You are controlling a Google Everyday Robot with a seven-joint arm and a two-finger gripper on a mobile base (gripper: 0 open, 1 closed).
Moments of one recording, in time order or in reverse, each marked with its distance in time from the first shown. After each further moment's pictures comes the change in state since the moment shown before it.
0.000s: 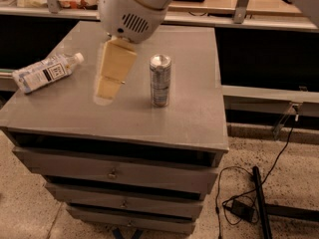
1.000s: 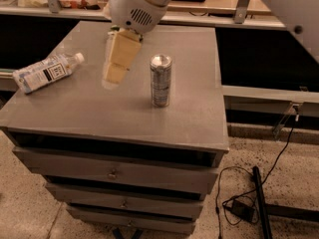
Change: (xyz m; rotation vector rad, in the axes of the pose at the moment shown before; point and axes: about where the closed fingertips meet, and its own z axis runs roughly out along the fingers) arm 0.020 -0.045 0.022 -0.022 -0.042 -0.006
